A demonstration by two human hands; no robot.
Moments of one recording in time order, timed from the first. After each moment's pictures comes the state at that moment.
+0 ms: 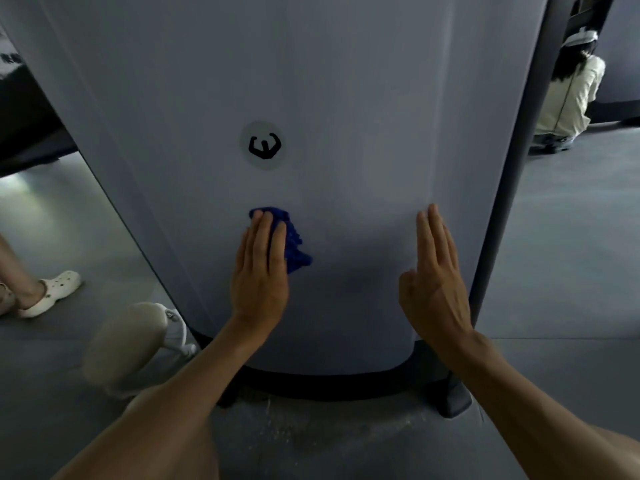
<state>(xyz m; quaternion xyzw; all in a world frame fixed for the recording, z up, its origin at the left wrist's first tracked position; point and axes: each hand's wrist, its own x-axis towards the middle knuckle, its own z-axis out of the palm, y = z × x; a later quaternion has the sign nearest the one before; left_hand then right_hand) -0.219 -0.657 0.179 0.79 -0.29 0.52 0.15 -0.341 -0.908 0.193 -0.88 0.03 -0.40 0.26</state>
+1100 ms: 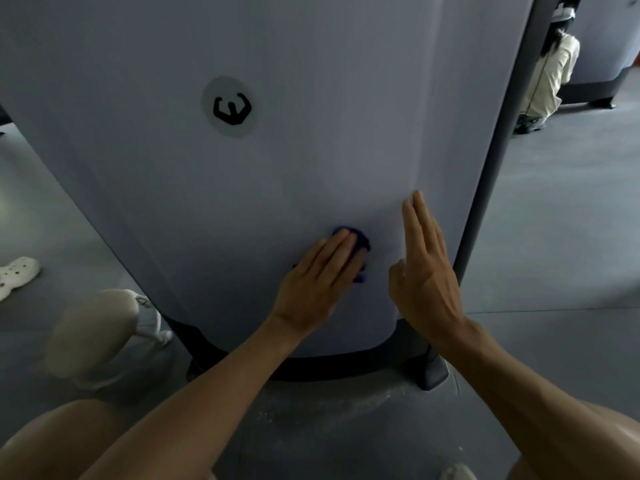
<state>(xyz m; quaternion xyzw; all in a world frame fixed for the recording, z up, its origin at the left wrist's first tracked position) -0.238 -0.733 0.127 0.73 -0.48 0.48 0.05 -0.346 -0.919 0.175 -0.90 0.04 -0.35 0.25</state>
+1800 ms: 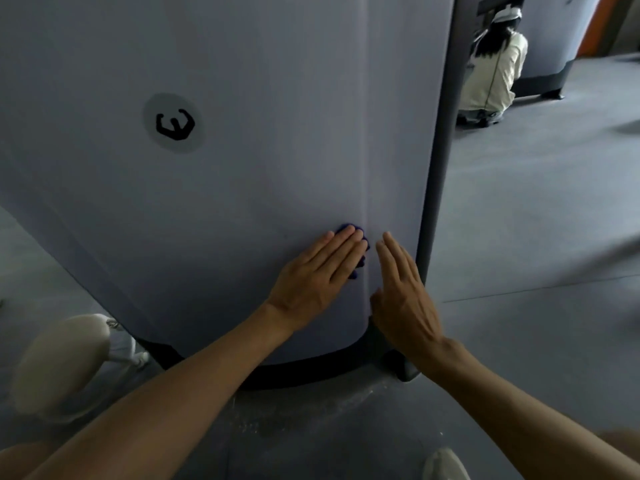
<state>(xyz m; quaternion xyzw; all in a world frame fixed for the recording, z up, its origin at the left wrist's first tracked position) -0.251 -0.774 0.155 0.70 -0.55 0.45 -0.01 -0.372 -0.936 0.129 -0.93 0.09 -0.30 0.21</state>
